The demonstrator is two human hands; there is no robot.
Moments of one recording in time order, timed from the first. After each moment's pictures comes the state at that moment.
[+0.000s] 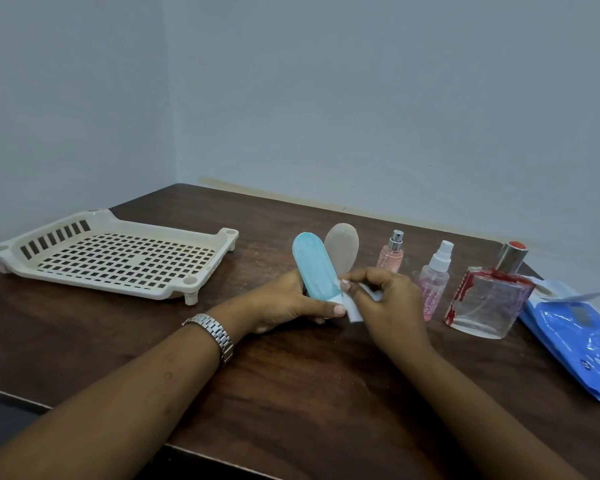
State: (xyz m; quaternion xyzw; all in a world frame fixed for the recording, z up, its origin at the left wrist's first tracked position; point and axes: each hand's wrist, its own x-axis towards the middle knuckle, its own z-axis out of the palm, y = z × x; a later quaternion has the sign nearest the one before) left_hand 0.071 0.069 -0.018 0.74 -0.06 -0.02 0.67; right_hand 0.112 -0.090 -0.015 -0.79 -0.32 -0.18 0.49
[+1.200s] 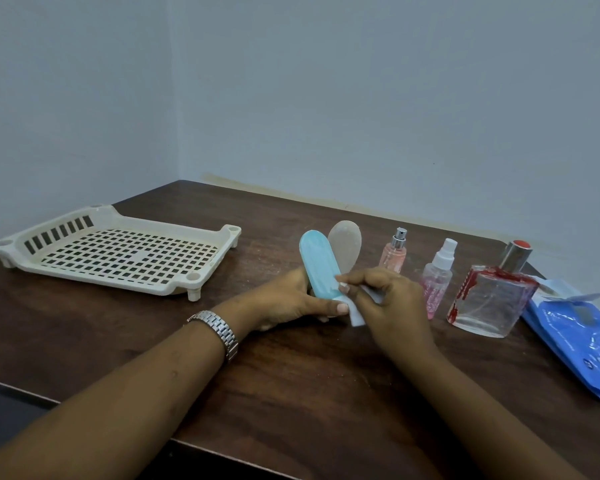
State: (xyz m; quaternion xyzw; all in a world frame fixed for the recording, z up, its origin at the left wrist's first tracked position) left_hand 0.071 0.070 -0.022 0.76 -0.08 -0.02 0.65; right_hand 0.110 -0.093 -0.019 -0.79 -0.36 -0.20 0.45
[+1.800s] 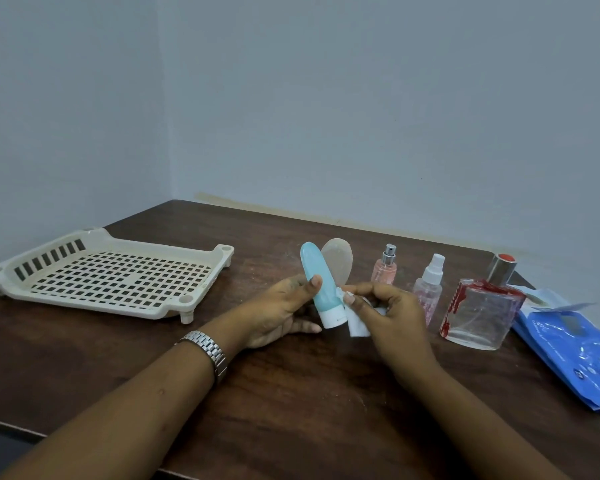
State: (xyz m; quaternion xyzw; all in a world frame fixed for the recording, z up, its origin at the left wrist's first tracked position) left_hand 0.072 0.072 -0.018 0.62 -0.05 -0.03 0.78; right_hand 0.116 -0.098 -0.020 -0.73 -0.29 -0.09 0.62
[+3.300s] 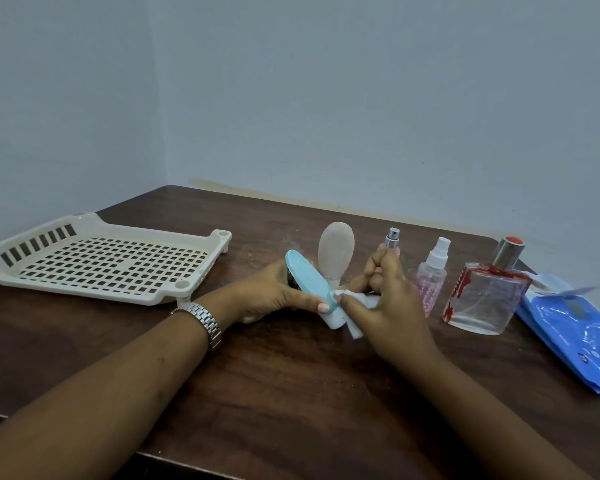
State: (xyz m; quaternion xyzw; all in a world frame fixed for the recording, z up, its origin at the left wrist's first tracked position) left_hand 0.076 0.086 -0.015 0.73 -0.07 -0.02 0.68; right_hand 0.104 -0.098 -0.014 -0.78 -0.37 -0.17 0.48
